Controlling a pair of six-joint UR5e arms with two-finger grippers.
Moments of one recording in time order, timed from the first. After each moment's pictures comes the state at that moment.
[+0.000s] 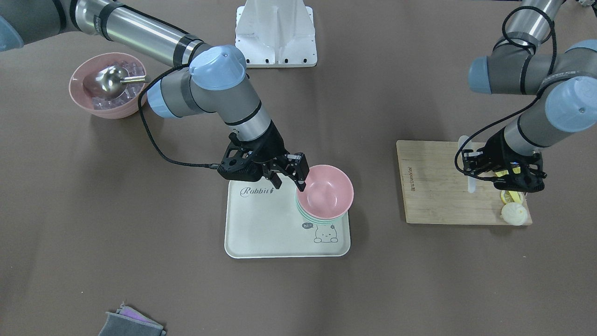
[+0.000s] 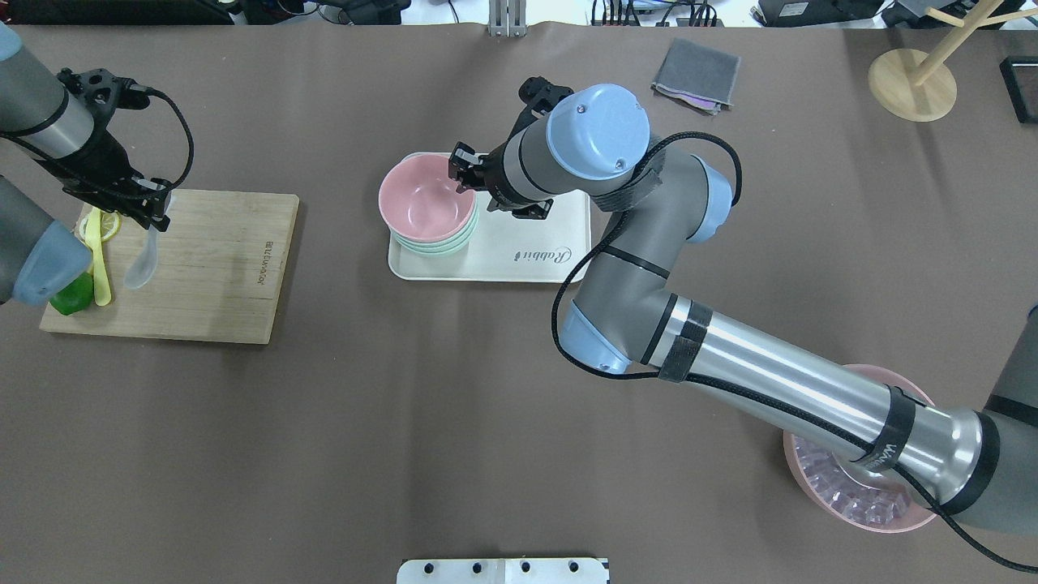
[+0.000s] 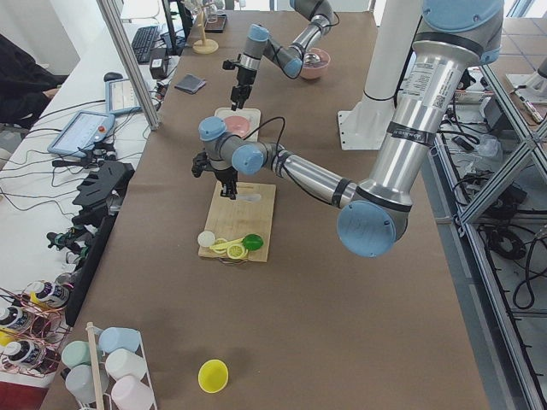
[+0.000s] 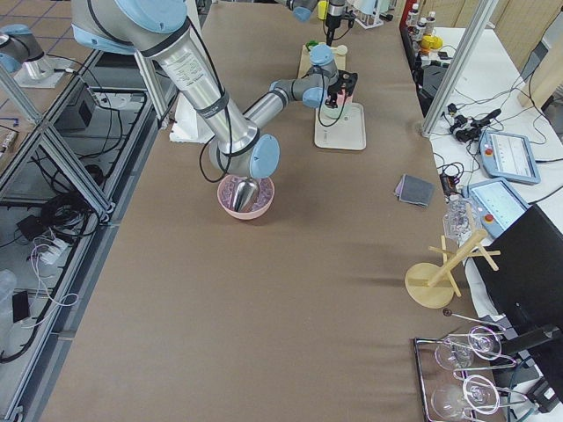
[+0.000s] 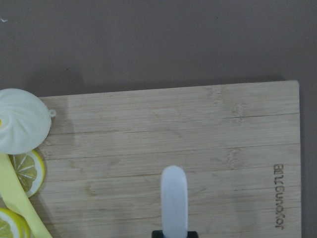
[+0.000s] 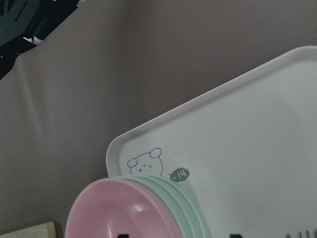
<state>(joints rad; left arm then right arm) -1.03 -1.91 -1.62 -1.64 -2.28 -0.57 0.65 -0.74 1.35 -0.98 1.83 1.68</state>
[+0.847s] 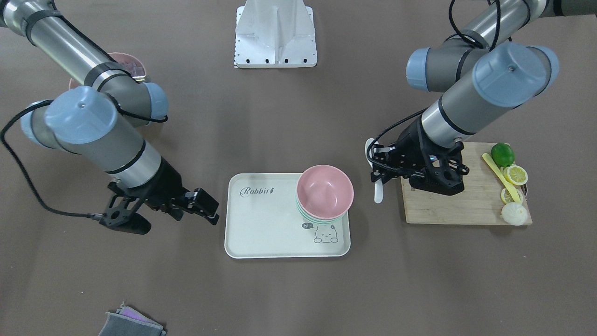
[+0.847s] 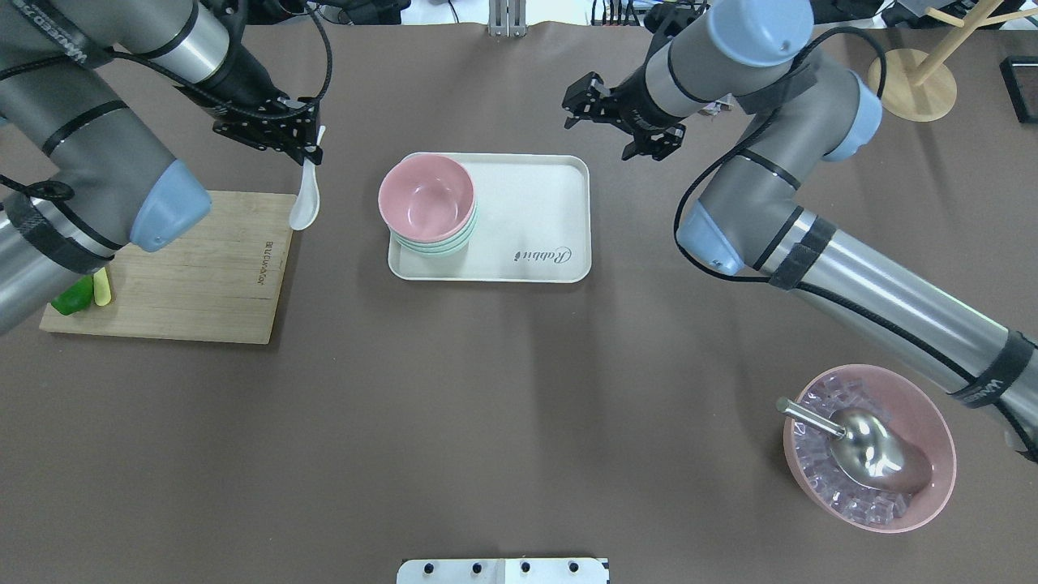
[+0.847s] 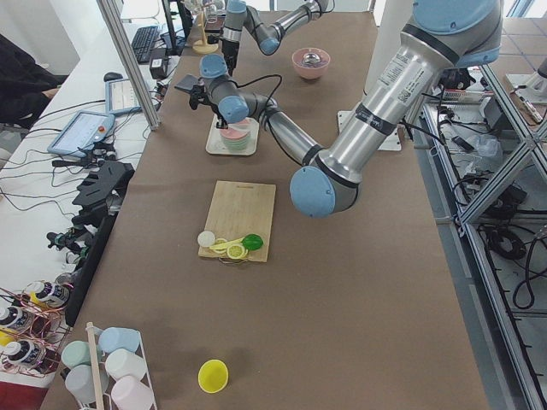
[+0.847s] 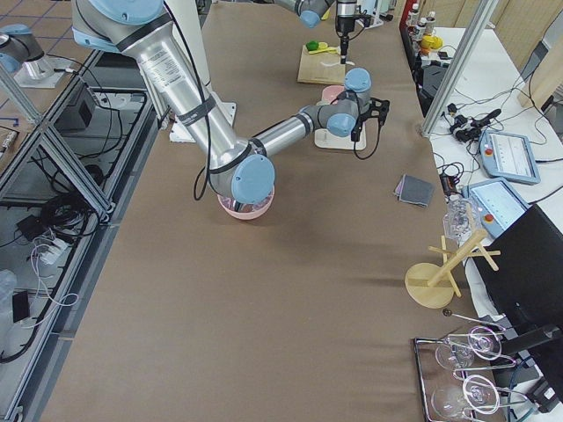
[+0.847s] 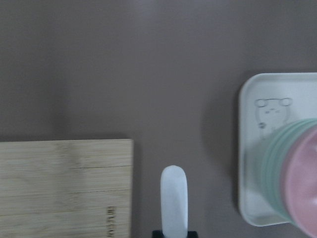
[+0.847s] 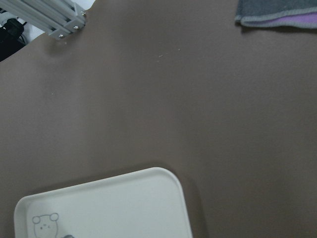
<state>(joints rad) -0.95 -2.25 -1.51 -1.92 -2.32 -0.98 0.92 -0.93 1.37 -0.98 2.16 1.36</state>
